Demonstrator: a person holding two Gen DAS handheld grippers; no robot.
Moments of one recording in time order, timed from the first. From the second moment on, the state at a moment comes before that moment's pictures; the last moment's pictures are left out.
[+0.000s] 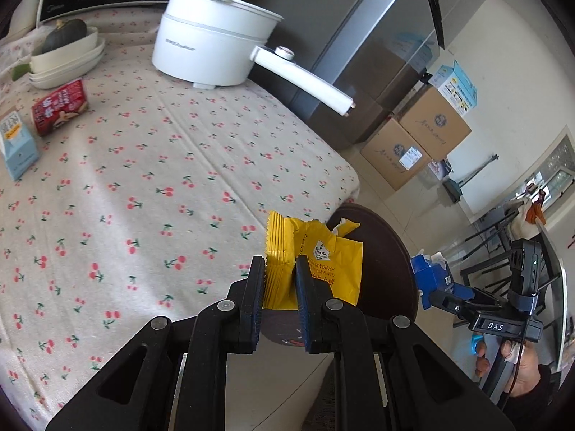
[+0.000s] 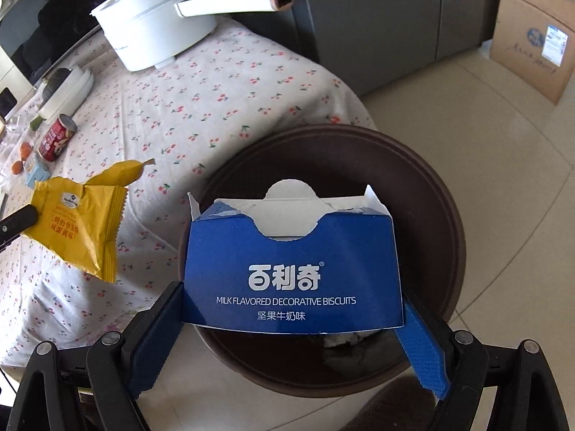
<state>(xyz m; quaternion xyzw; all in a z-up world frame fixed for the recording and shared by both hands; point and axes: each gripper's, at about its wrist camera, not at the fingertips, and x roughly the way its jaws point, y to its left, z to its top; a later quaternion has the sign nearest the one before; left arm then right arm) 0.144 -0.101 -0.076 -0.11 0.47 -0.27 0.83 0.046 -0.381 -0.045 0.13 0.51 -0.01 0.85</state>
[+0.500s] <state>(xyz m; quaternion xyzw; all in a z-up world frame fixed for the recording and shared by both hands) 0.147 -0.186 -0.107 -0.05 0.48 -0.32 0.81 0.031 -0.415 -0.051 0.13 0.51 -0.03 0.85</state>
